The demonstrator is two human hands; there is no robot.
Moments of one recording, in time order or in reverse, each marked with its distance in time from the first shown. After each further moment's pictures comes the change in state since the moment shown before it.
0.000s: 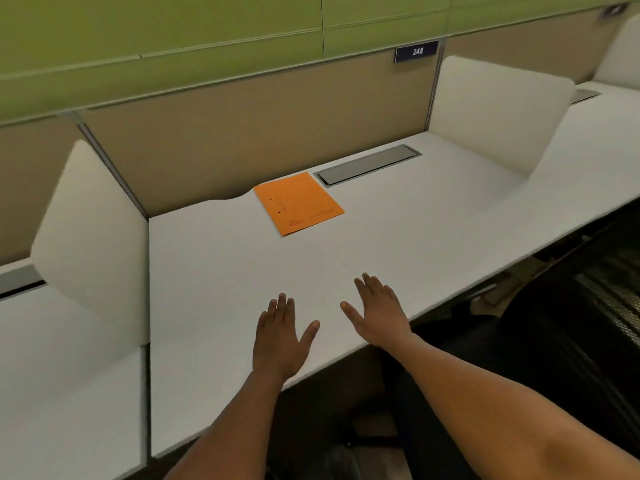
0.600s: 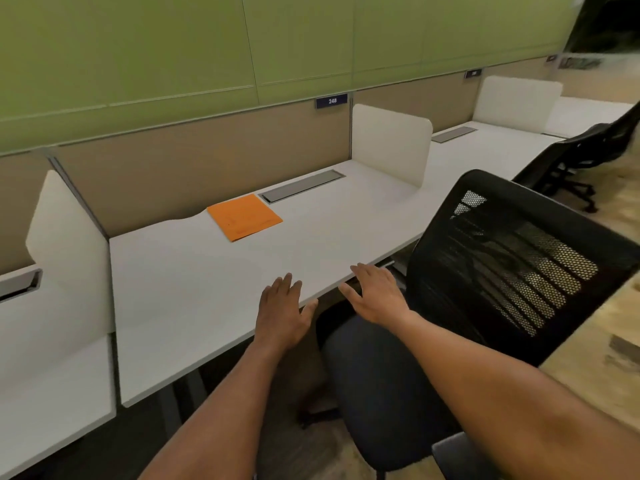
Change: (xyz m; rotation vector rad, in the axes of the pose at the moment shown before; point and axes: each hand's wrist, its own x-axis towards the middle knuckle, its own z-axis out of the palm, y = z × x) left_hand -0.174 0.155 -0.047 -0.059 0.155 0.268; right_hand -0.236 0.055 -0.138 -0.019 0.212 0.064
